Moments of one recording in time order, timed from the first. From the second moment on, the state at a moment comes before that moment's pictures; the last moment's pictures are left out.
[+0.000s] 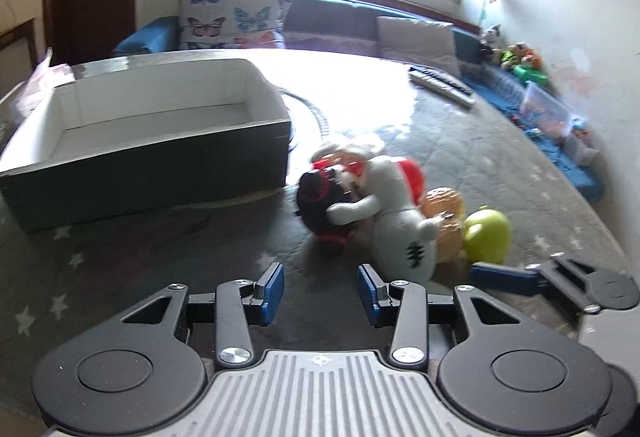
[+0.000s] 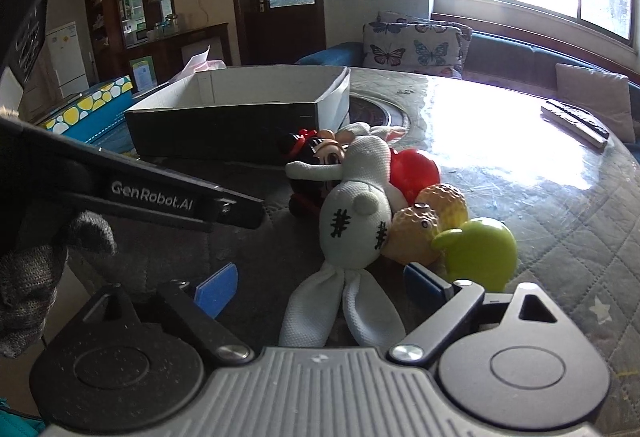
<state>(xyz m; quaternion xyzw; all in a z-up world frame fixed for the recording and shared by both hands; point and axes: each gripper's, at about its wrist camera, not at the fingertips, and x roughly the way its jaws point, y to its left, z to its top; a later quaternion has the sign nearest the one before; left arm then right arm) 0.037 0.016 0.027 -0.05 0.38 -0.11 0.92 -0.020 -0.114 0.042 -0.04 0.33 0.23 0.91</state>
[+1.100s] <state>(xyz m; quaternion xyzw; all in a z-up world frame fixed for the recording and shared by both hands) 0.104 0.011 0.015 -0.17 0.44 -0.21 0.85 0.020 -0.132 0.029 0.02 0.35 0.23 0.91</state>
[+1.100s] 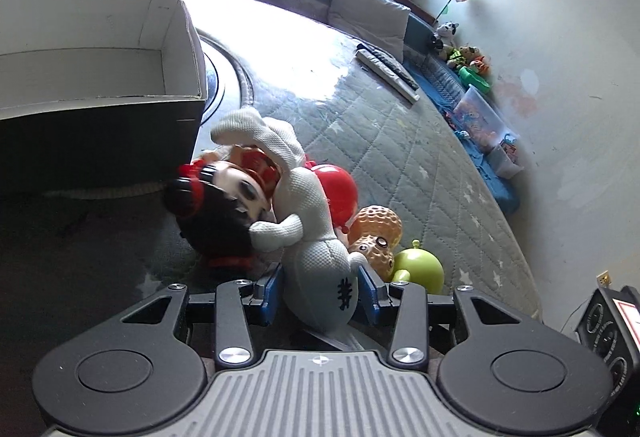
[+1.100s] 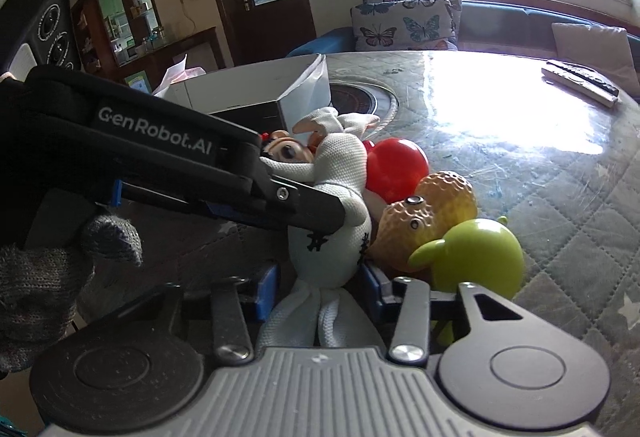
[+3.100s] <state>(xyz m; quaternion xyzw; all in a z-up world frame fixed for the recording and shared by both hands) 0.126 0.211 0.051 -0.35 0.25 -0.04 0.90 0.106 0.072 0.109 -0.20 0.24 0.37 0.88</state>
